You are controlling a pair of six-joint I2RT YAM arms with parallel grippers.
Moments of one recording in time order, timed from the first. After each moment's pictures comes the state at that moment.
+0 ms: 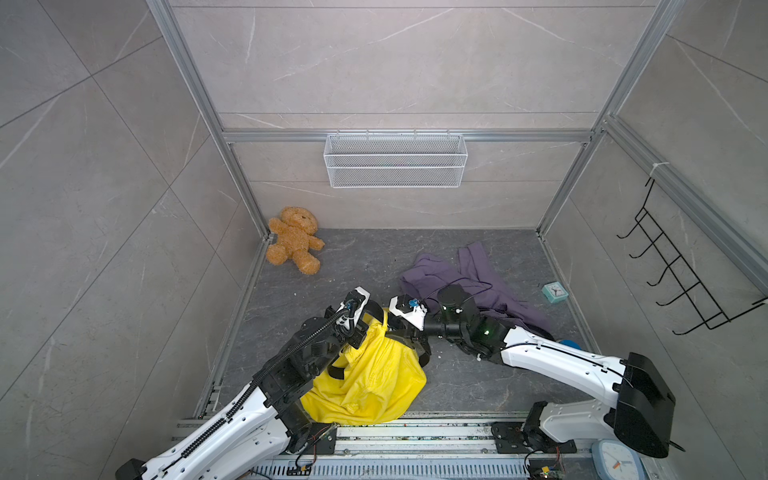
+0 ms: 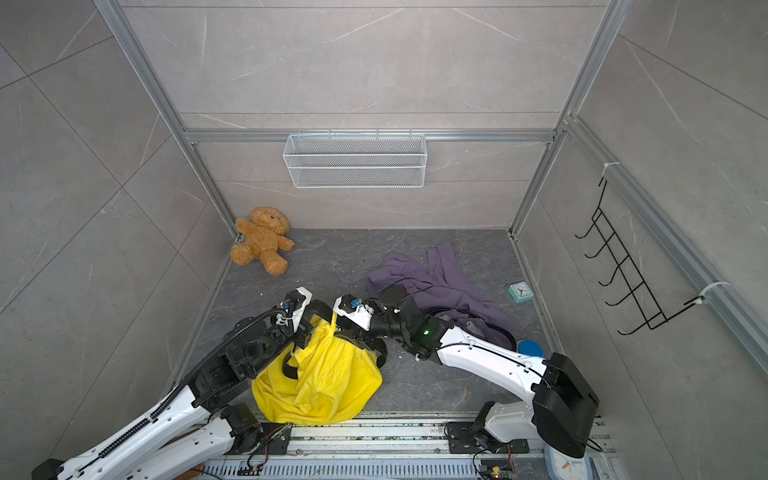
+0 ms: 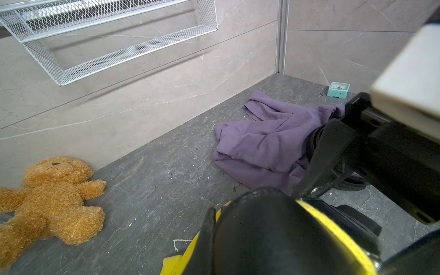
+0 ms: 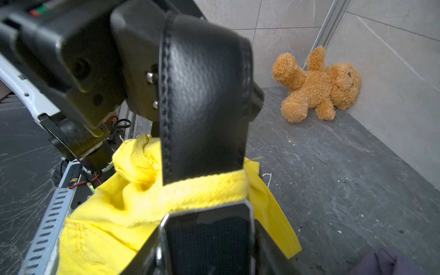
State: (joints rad) left arm -0.81 0.68 0.63 -0.15 -0.20 0.14; right arm 0.89 1.34 0.91 0.05 -0.42 -0.23
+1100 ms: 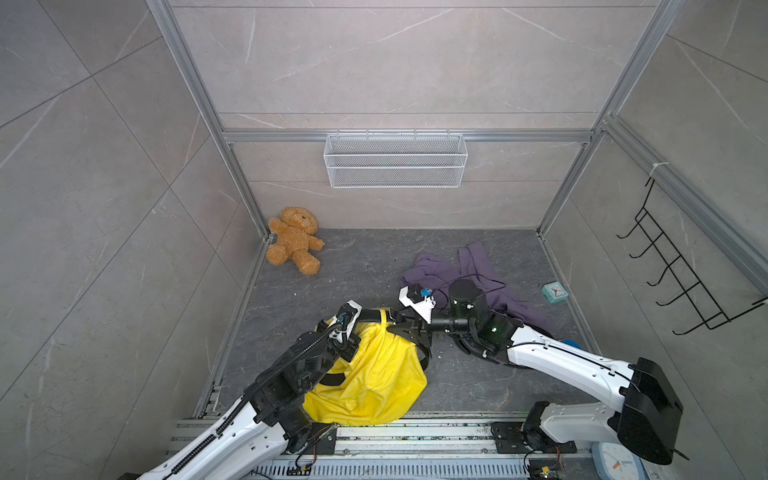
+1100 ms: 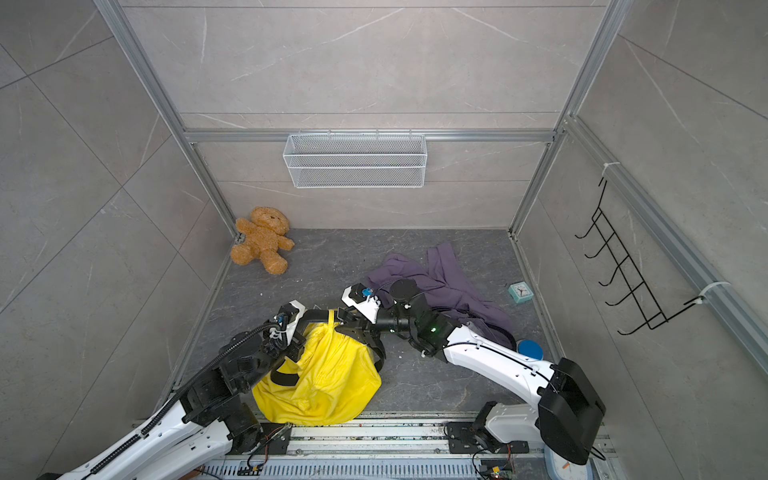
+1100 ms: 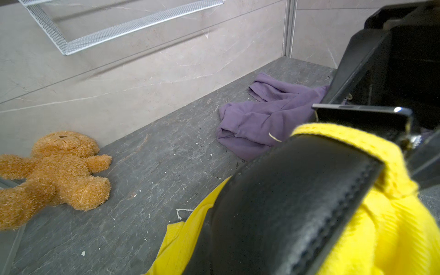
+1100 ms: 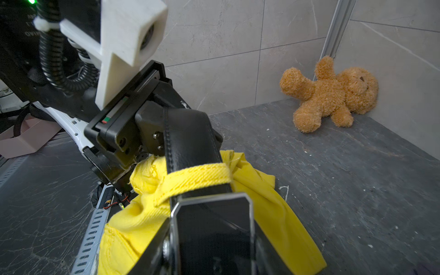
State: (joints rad) left arm -0.83 0.55 0.54 -0.25 -0.27 0.10; right arm 0.81 1.31 0.89 0.11 -0.57 -0.09
